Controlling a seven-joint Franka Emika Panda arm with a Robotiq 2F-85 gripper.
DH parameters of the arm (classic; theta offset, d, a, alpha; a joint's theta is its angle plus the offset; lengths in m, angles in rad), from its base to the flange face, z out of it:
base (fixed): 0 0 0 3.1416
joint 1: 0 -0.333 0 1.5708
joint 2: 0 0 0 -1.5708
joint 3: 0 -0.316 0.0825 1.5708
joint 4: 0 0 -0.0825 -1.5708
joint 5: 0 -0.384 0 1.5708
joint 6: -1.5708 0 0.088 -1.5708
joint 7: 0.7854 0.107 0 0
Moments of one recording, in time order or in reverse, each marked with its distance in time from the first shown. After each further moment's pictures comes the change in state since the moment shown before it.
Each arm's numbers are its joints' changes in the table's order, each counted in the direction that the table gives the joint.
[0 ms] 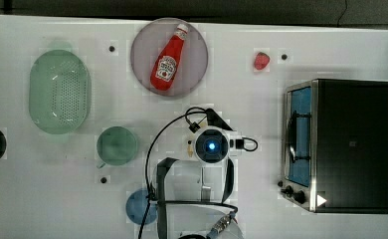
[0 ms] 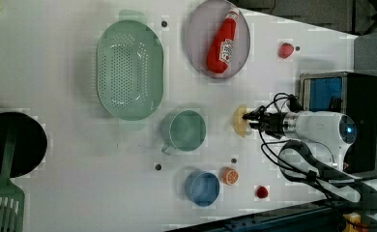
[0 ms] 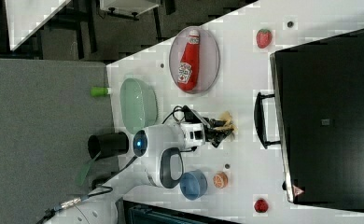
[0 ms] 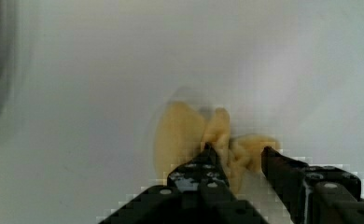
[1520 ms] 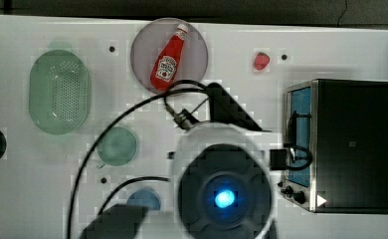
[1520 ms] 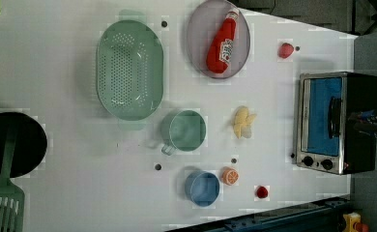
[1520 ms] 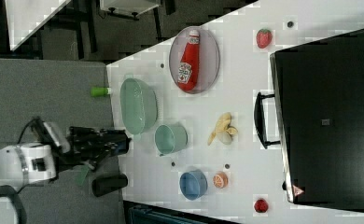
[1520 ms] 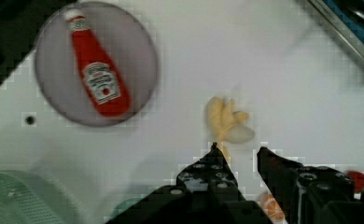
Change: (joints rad) arm 0.002 -0.696 -0.072 -0.383 -0.015 0.987 0.059
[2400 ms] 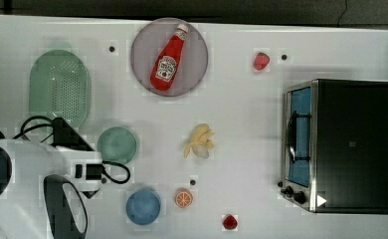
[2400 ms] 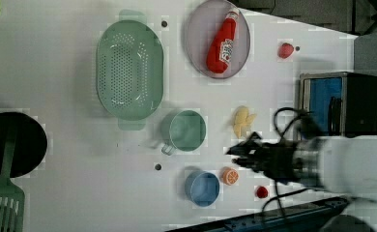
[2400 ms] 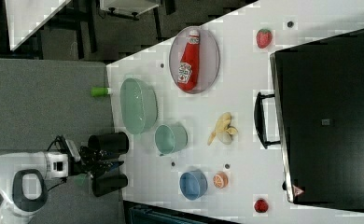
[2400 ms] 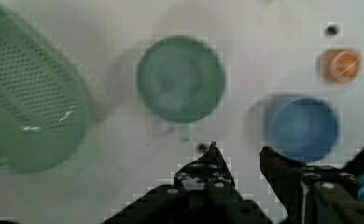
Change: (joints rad) arm -0.066 0.193 -0.449 0.105 -0.135 -0.130 0.433
